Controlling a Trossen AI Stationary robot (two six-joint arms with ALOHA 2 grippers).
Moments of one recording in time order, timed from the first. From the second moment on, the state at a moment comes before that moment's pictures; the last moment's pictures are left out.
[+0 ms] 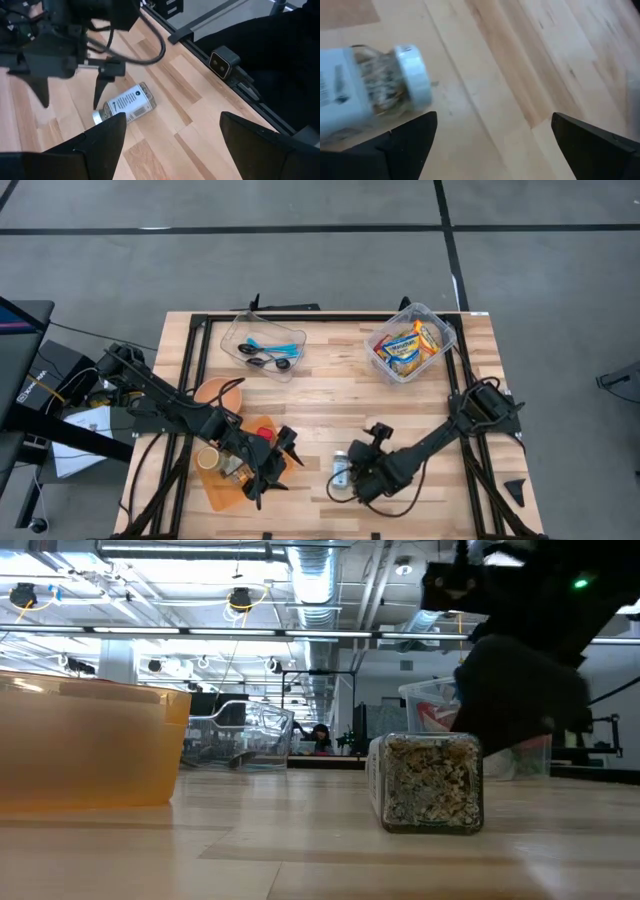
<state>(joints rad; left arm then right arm) -0.53 1.45 1.05 -0.26 -0.07 0.17 0.61 2.00 1.28 -0.82 0.74 0.97</state>
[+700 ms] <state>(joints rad) -0.53 1.45 1.05 -0.30 -0.07 0.14 0.68 1.97 1.28 -0.43 0.82 1.26</state>
